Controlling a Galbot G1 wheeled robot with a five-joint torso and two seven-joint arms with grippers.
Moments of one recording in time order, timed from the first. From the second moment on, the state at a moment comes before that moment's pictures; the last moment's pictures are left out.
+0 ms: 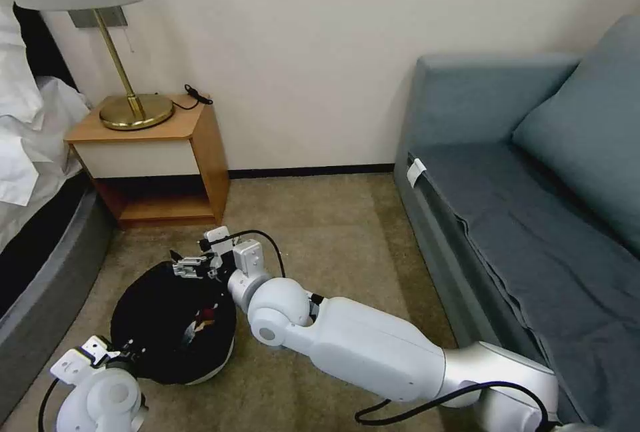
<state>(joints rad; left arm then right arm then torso) 1.45 -1.61 -0.95 -2.02 -0.76 0.64 -0.62 -0.45 1.42 -0.70 1.63 0.95 -0.25 0.50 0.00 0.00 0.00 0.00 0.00</state>
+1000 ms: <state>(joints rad) 1.58 -1.56 -0.96 -2.12 -0.27 0.15 0.14 -0.78 1.09 -0.08 2.04 0.56 -0.20 0.42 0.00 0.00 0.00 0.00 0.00</state>
